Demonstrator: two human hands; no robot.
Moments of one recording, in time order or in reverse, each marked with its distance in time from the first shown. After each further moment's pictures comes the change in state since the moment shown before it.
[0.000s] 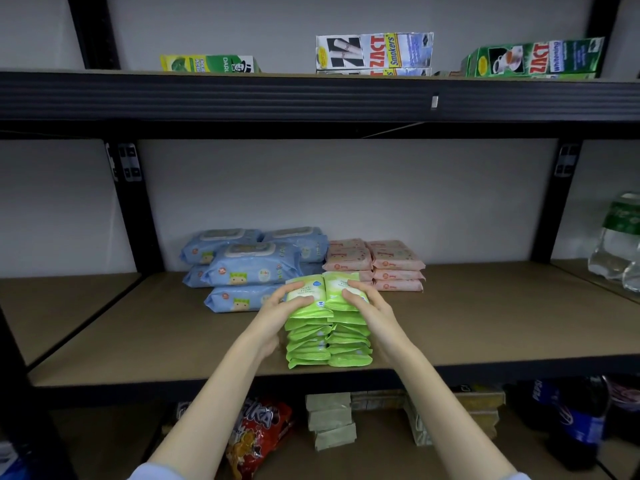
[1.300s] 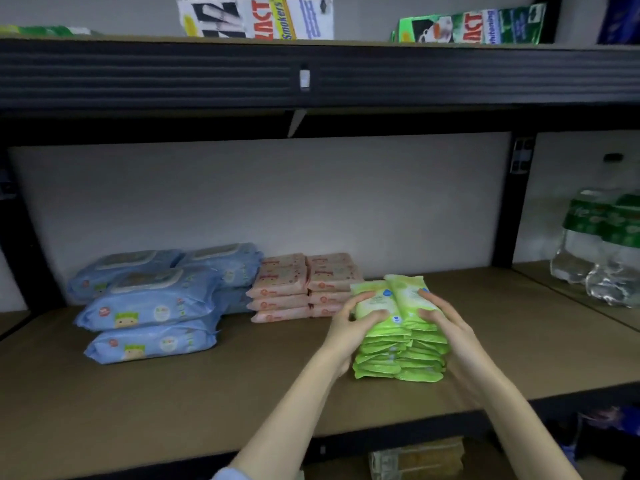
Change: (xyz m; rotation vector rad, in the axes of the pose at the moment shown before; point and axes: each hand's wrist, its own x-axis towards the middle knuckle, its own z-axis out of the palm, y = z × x) left_hand 0.089 -0.031 0.240 -0.039 -0.201 0.086; right_hand 0.048 0.014 -0.228 0.094 0.204 -0.011
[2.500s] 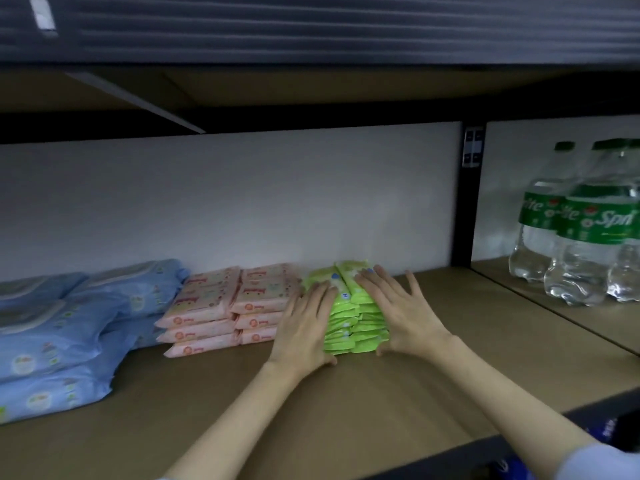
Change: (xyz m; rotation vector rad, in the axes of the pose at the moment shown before) left_hand 0.092 -0.028 0.028 1.632 0.079 0.759; right_hand 0.128 0.007 -0.074 -1.681 -0.195 -0.749
